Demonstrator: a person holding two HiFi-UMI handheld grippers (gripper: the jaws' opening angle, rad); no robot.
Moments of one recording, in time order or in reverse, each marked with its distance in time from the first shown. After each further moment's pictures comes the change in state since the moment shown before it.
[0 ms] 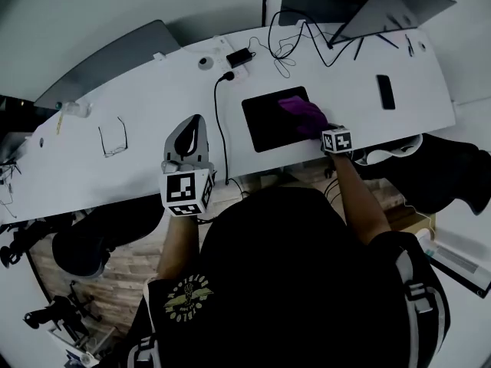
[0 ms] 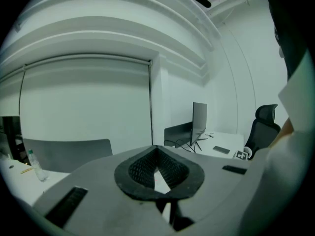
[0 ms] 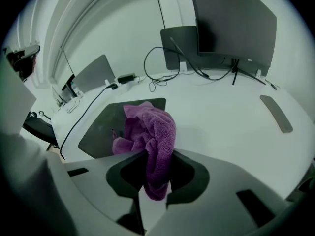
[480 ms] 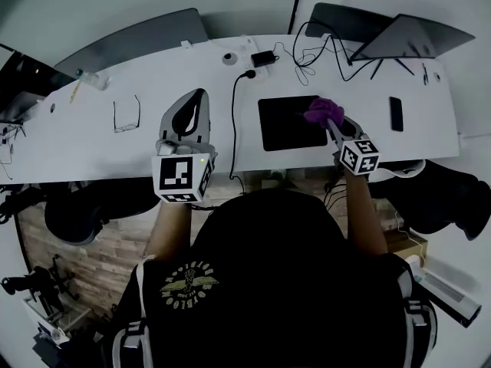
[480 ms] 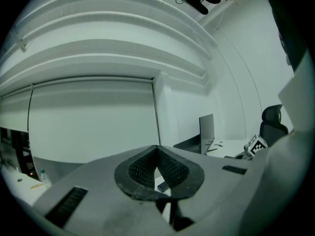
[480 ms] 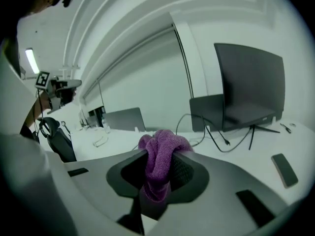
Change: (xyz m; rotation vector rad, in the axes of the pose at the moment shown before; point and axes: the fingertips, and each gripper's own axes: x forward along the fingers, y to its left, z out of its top) left arm -0.037 0.026 0.074 0.059 -0.160 0.094; right arm -0.145 0.094 0.144 -0.147 -0.520 0.197
